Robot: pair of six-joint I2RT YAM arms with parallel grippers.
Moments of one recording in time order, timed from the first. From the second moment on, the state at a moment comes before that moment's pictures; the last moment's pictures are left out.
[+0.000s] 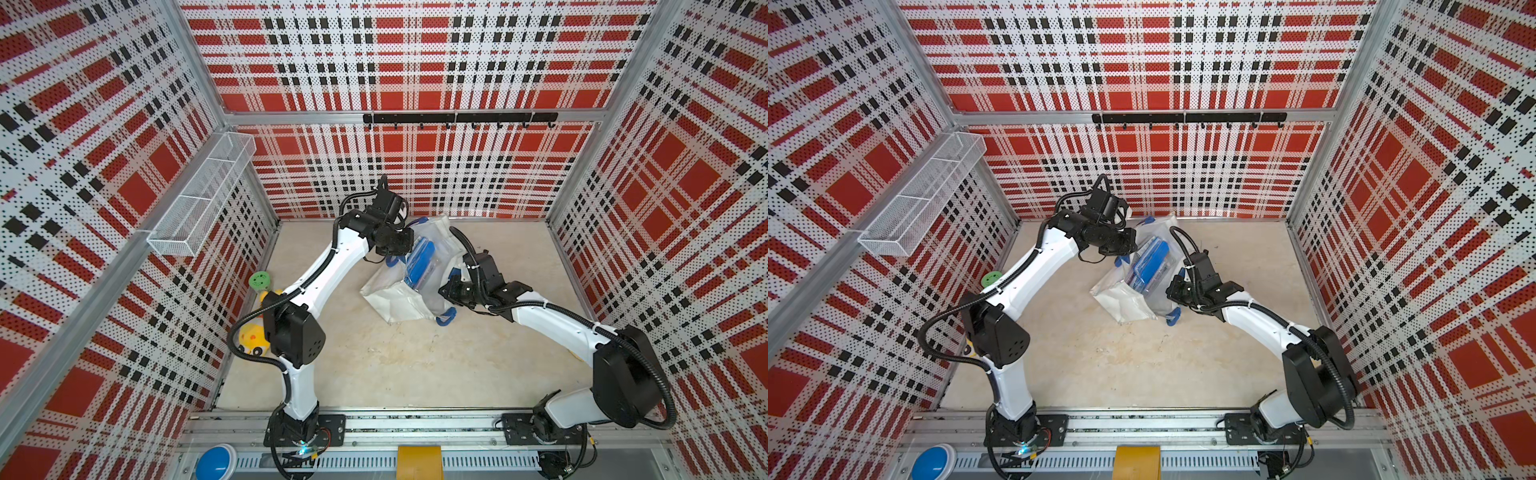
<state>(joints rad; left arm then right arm) -0.52 1.85 1.91 -0.95 0.21 -0.39 0.55 1.44 0.94 -0.27 -0.22 0.84</state>
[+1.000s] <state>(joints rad) -0.57 1.70 1.67 -0.77 0.24 -0.44 0.64 1.46 1.13 -0.56 -0.07 0.94</state>
